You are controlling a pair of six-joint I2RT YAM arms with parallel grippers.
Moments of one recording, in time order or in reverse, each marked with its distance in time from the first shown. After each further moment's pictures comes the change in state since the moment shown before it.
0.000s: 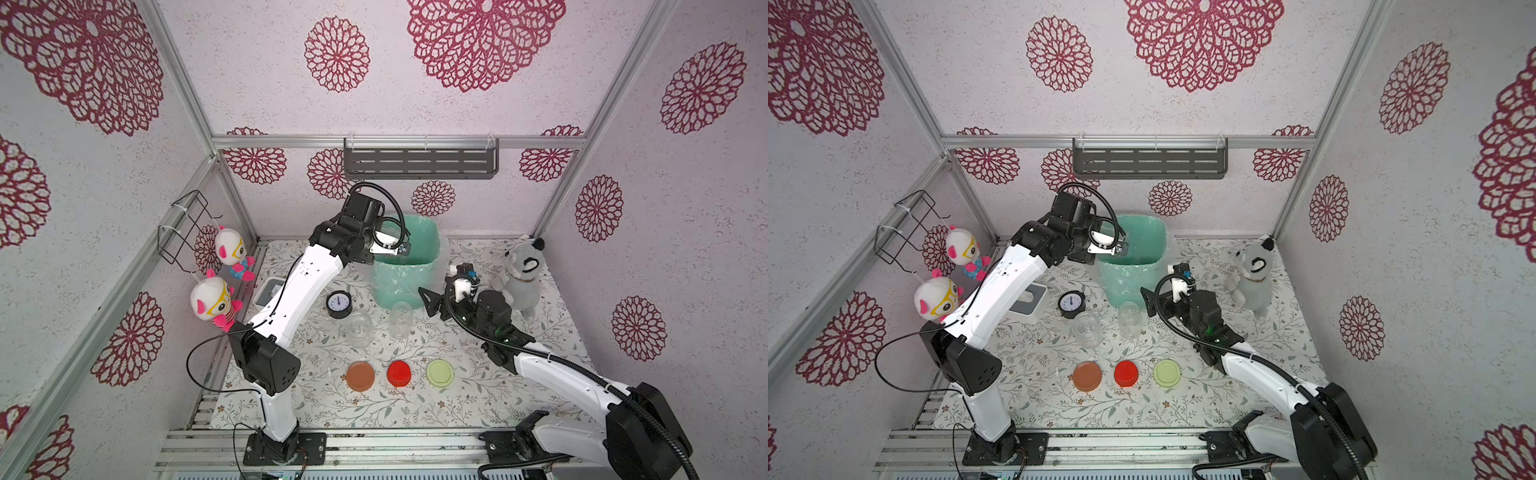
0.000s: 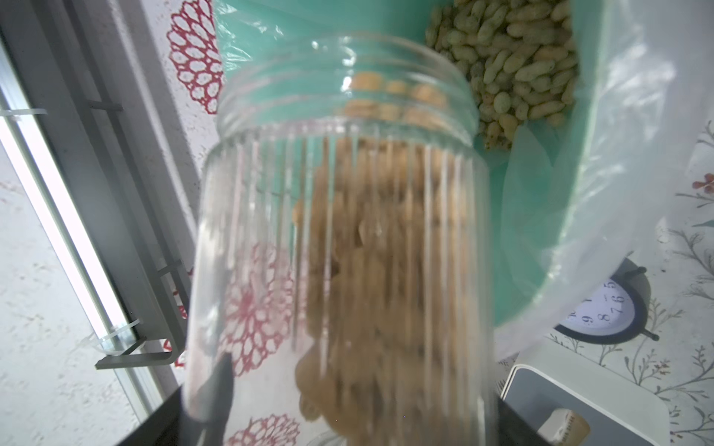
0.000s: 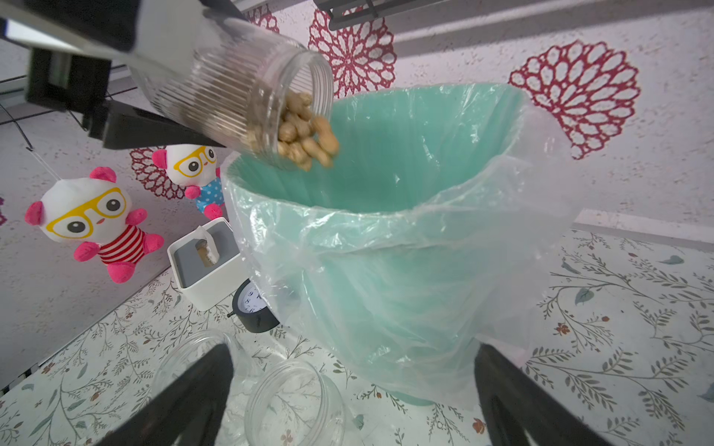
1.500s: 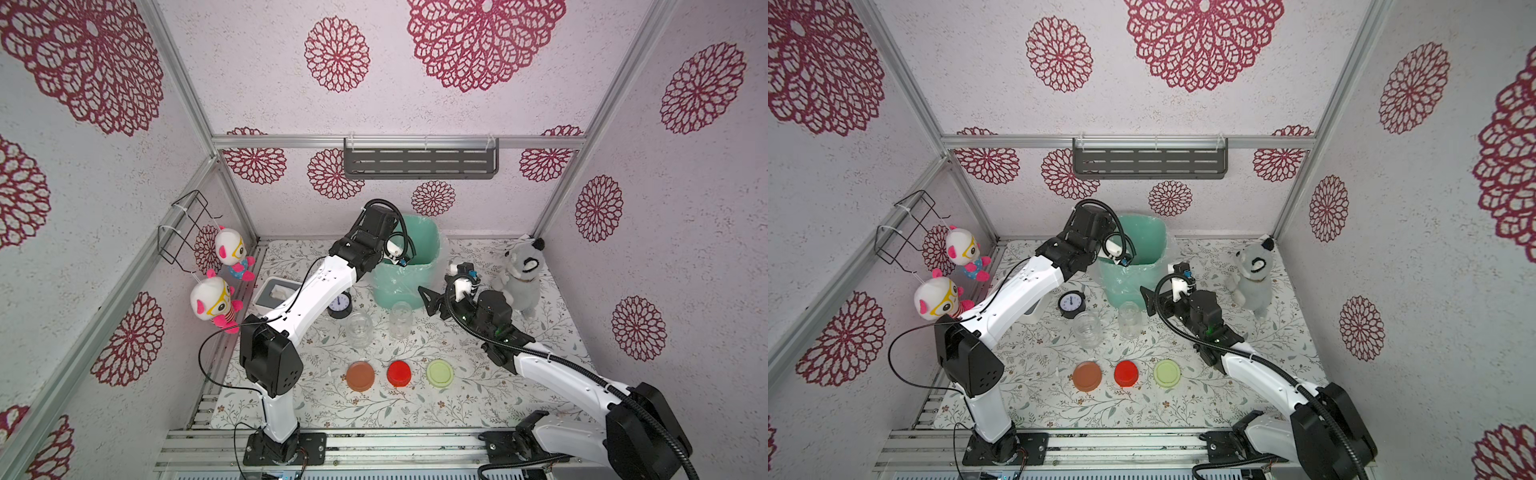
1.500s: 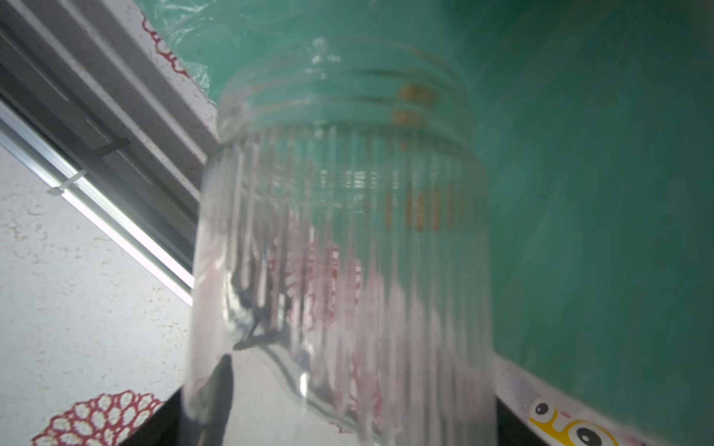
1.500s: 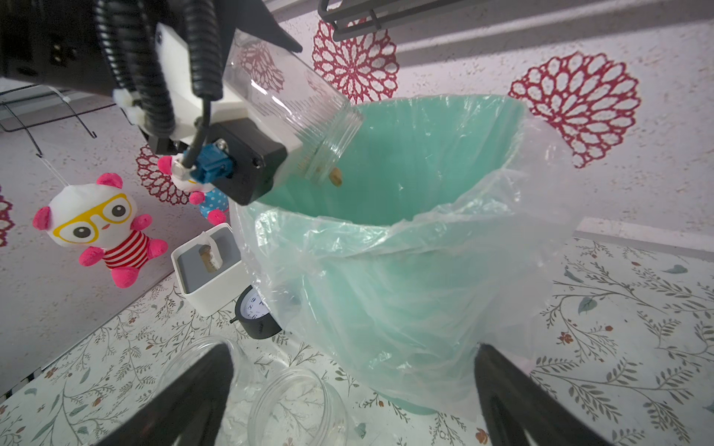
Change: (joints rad) left arm -0.058 0.001 -0.175 0.381 -0.293 0.438; right arm 0.001 0.000 -0.002 0.023 -0.004 0.000
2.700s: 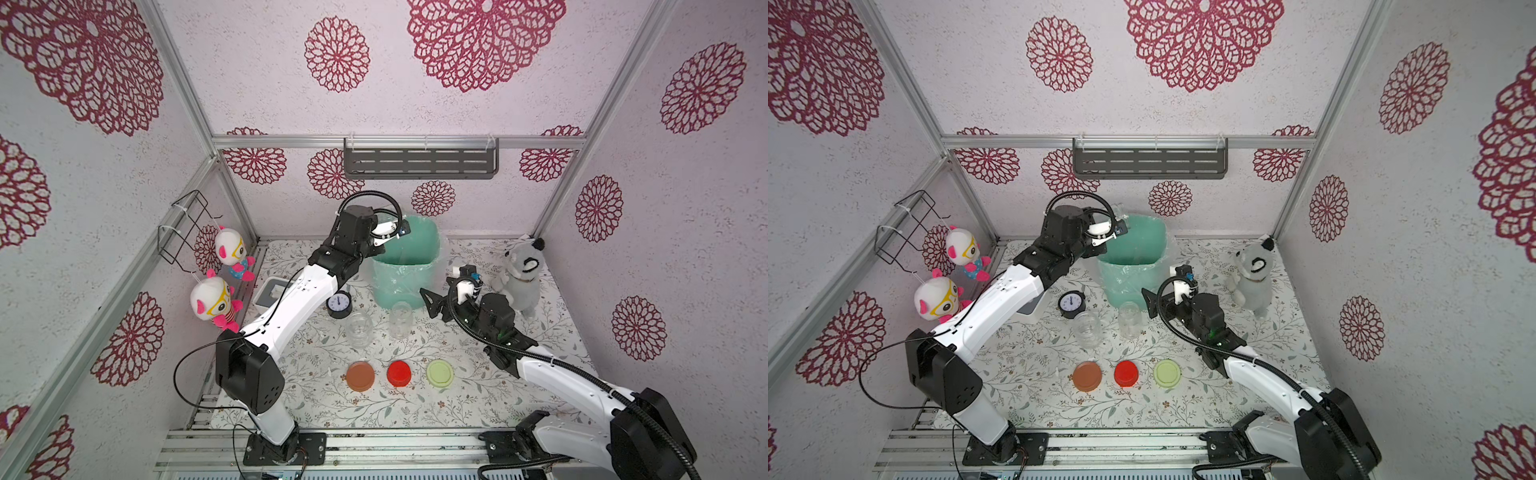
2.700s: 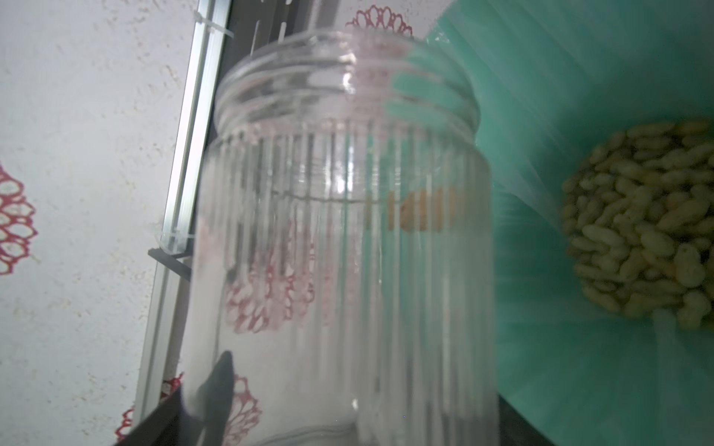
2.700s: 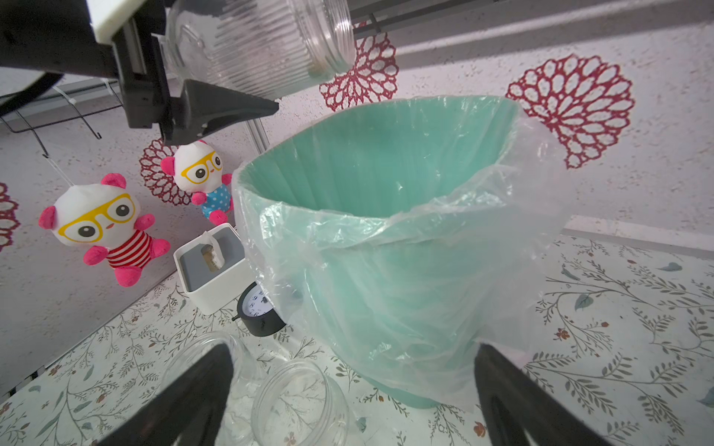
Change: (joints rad) left arm 0.086 -0.175 -0.237 0.251 0.310 -0.912; right arm 0.000 -0.033 -0.026 0.002 0.004 0.002
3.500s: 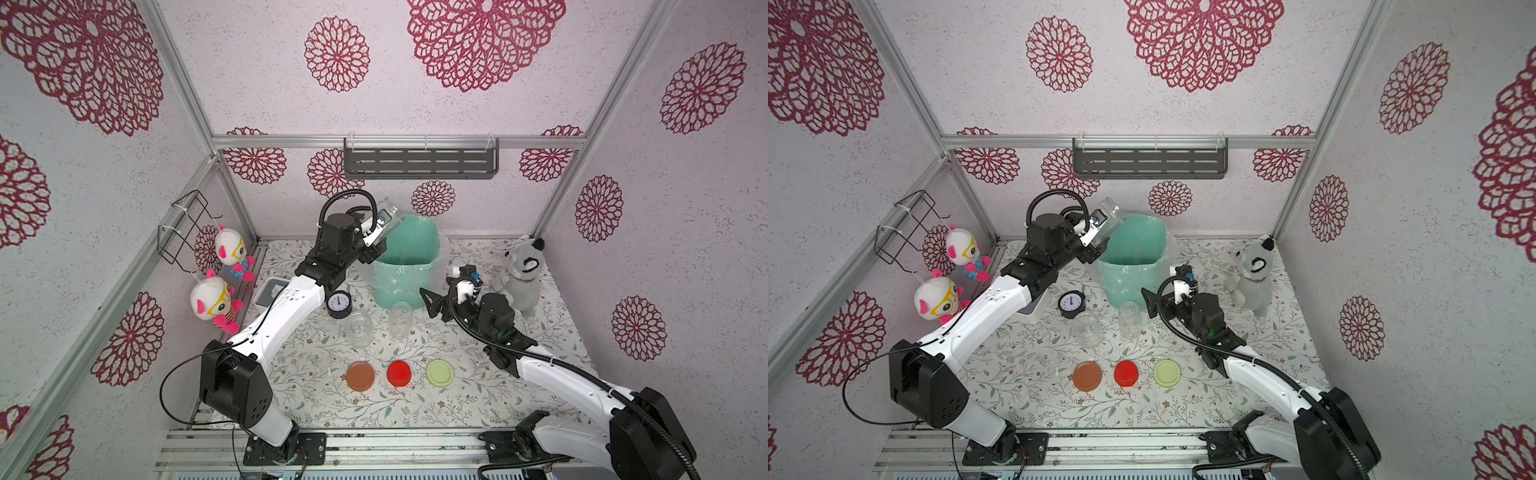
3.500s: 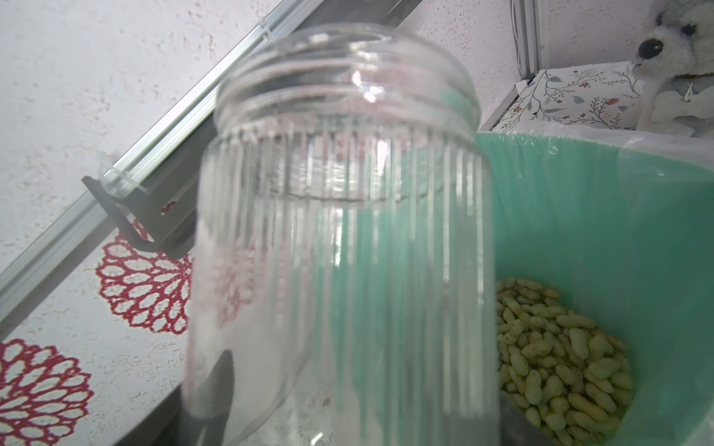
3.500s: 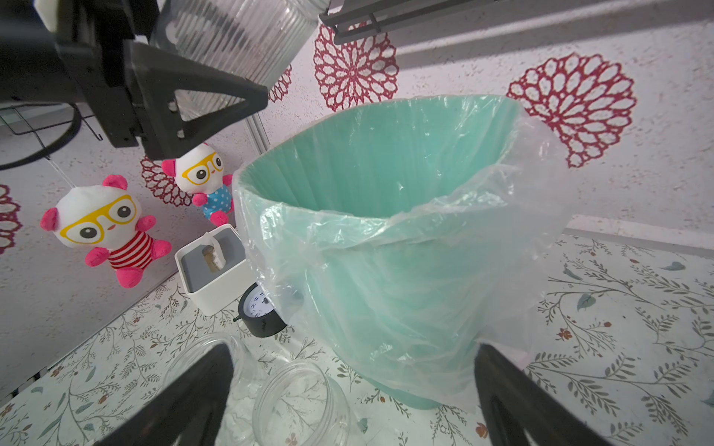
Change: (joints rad) left arm 0.058 -0.084 -0.130 0.116 0.229 -0.382; right arm 0.000 0.004 0.000 0.005 -0.001 0.008
